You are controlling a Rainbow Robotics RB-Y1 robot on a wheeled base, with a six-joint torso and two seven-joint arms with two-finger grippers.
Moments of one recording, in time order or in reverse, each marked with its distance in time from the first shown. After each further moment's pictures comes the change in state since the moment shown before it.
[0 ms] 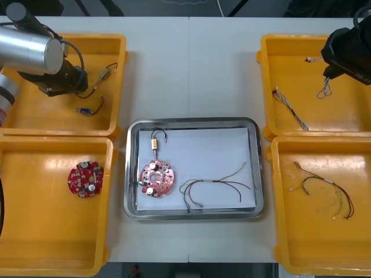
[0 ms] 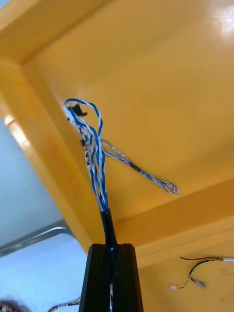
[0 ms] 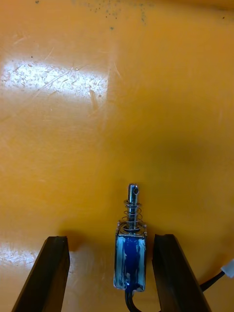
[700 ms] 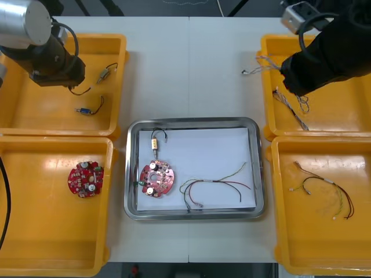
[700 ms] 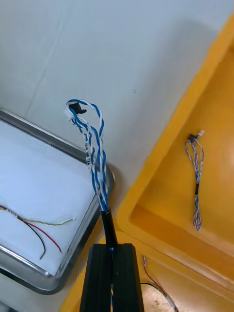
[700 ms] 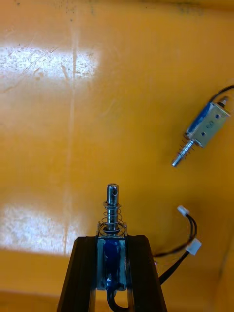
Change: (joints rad) right arm 0.000 -0.038 0.205 -0.316 -0.210 0.003 0.557; left arm -0.006 0.000 0.121 -0.241 0.010 0.373 -0.061
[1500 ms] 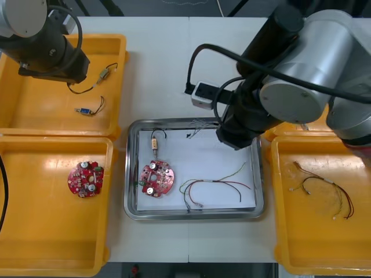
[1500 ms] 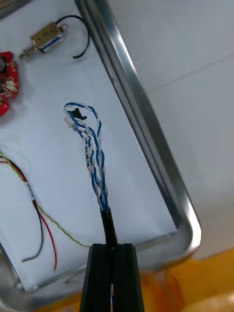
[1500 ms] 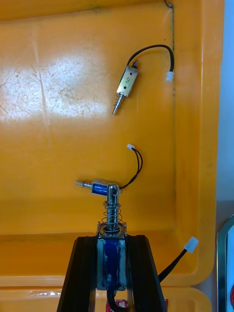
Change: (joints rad) right arm 0.000 0.135 0.424 0.017 0.152 -0.171 0.378; left arm 0.069 0.000 0.016 -0.453 0.002 0.311 0.001
